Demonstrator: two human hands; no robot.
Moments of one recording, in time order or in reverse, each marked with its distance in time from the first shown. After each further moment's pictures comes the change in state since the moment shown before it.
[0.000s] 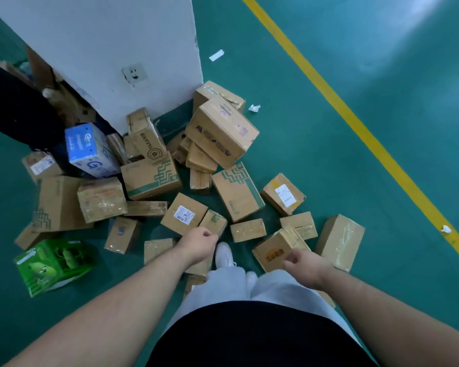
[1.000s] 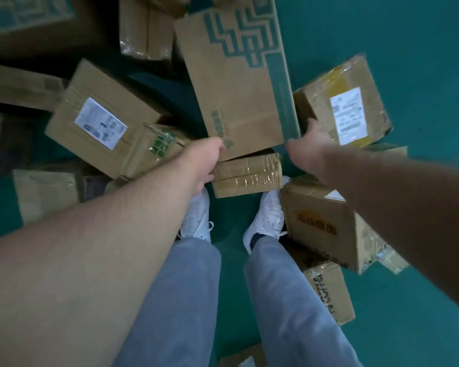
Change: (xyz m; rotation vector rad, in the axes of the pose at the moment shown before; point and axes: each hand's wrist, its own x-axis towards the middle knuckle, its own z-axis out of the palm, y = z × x) left_hand 0.504 -0.033 0.216 -0.705 -0.126 -0.461; right_hand 0.573 0.003 0.051 0.136 0.078 0.237
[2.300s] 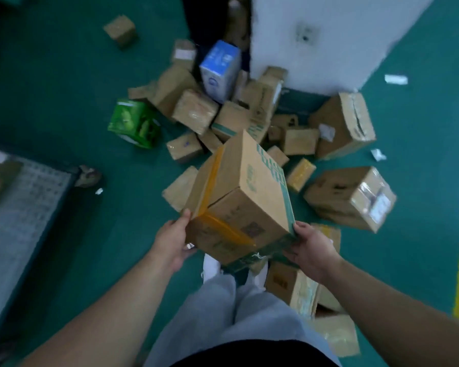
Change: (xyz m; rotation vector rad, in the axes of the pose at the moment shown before) left_hand -0.532 -0.189 -0.109 -1.098 0.344 0.154; right_hand -0.474 0.025 -0.169 0.563 -0.494 -0.219
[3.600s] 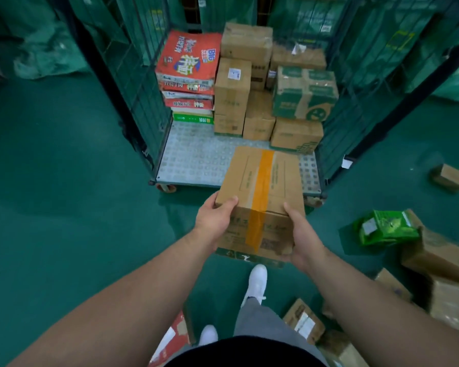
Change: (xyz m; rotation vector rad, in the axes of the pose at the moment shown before) left_hand -0.125 -0.175 -0.663 -0.947 0.635 0.302; right_hand -0.268 0.457 0.601 -1.223 -0.786 -0.057
